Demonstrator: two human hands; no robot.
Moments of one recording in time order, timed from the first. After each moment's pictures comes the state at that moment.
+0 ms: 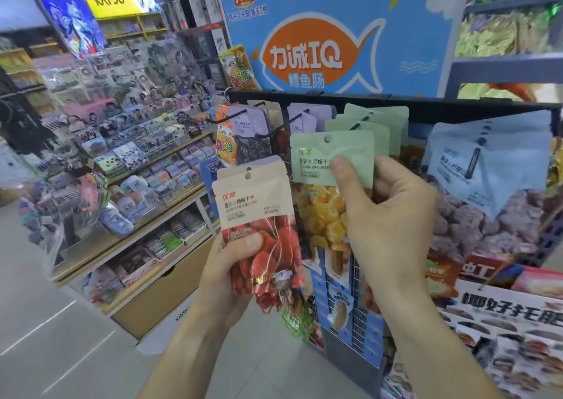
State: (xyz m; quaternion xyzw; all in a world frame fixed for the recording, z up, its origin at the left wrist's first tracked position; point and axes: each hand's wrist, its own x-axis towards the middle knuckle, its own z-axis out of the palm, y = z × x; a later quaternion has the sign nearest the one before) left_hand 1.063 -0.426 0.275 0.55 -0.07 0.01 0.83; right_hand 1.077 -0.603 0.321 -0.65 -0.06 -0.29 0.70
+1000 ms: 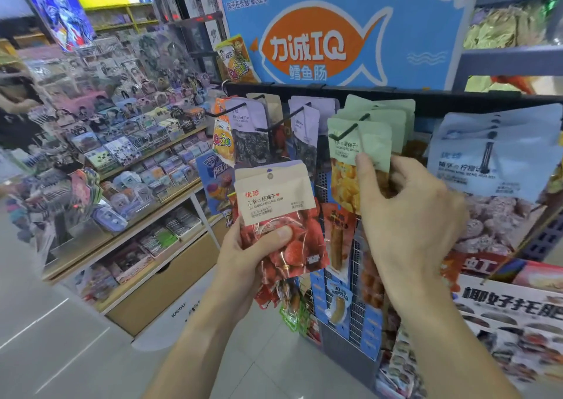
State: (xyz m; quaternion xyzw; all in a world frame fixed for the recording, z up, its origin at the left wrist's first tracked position) left_hand 1.081 -0.425 0.258 0.59 -0.03 0.01 0.81; right_hand 1.103 -0.617 0.299 -0.81 0.10 -0.45 0.37
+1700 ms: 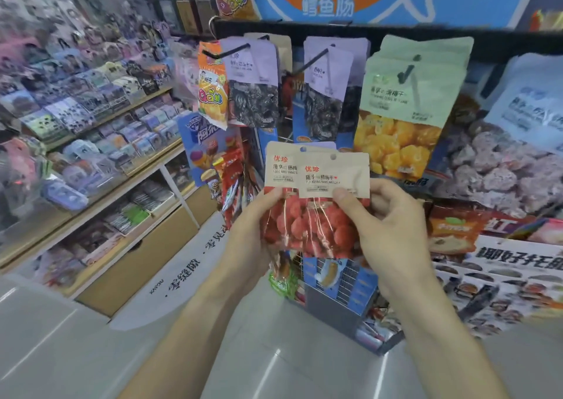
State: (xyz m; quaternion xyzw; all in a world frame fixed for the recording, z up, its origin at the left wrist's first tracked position) left_hand 1.110 -0.396 0.235 0.55 0.01 -0.12 0.83; right_hand 1.087 -0.560 0.245 -0.70 0.08 -0.14 0.69
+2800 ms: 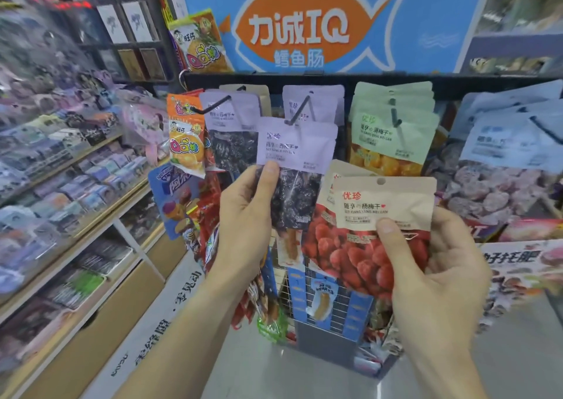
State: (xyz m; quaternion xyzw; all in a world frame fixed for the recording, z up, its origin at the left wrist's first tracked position) left_hand 1.171 -0.386 0.280 0.65 -0.15 0.08 0.74; right_hand 1.055 -0.526 0.264 -0.61 0.12 -0.41 0.67
